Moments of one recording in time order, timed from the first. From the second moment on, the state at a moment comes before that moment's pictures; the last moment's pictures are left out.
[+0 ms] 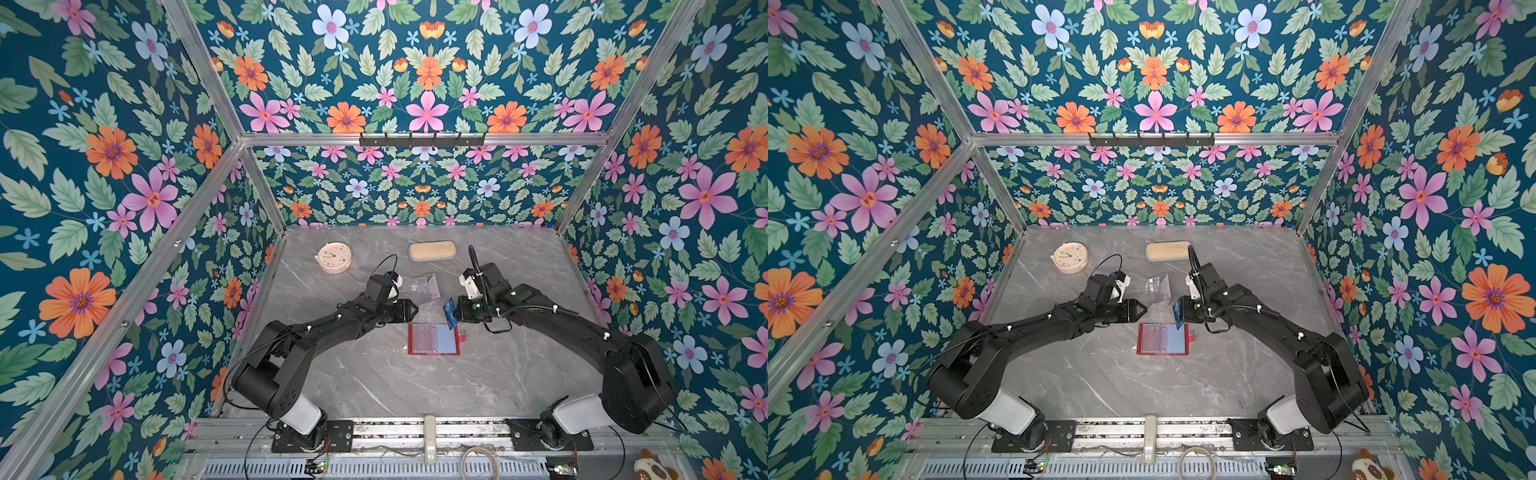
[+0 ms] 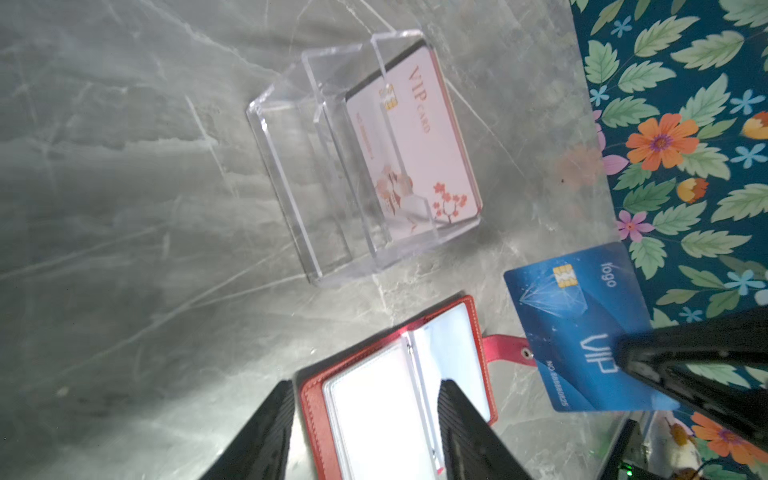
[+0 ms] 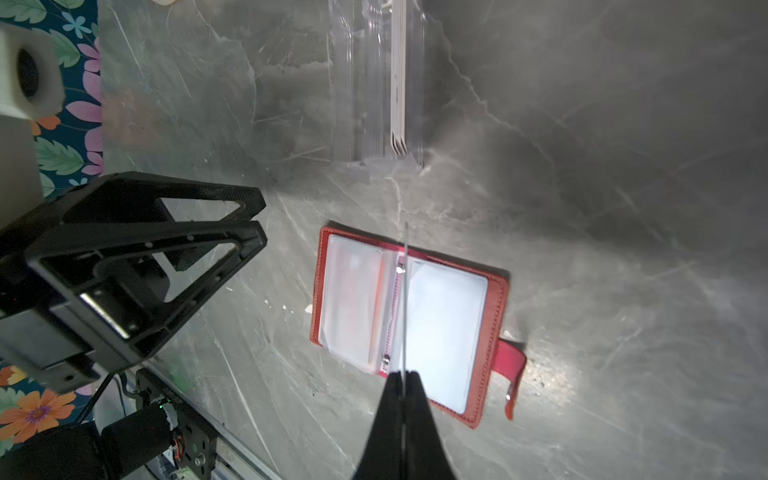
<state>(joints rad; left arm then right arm) -0.61 1.55 0.78 0.00 0.30 -0.55 0.53 1.43 0.97 -0.53 -0.29 0.55</state>
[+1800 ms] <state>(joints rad) -0.69 1.59 0.59 0.13 0.26 -0.69 0.54 1.53 0.67 -0.05 -0.55 0.68</state>
